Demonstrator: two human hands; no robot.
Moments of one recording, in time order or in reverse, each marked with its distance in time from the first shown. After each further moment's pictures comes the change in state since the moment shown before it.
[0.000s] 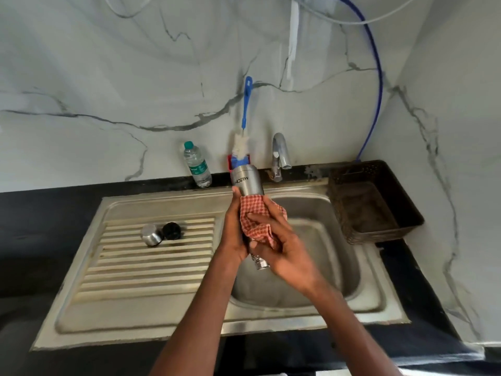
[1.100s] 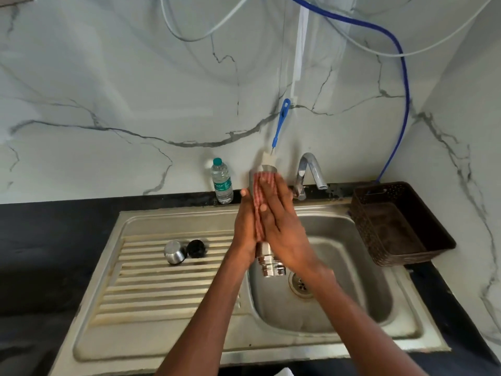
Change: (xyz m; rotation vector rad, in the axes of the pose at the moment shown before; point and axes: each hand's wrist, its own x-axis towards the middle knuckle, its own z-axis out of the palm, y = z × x) left_hand 0.000 0.074 -0.037 0.302 0.021 0.329; right_hand 0.093 -0.045 0.075 -0.372 0.134 -0.077
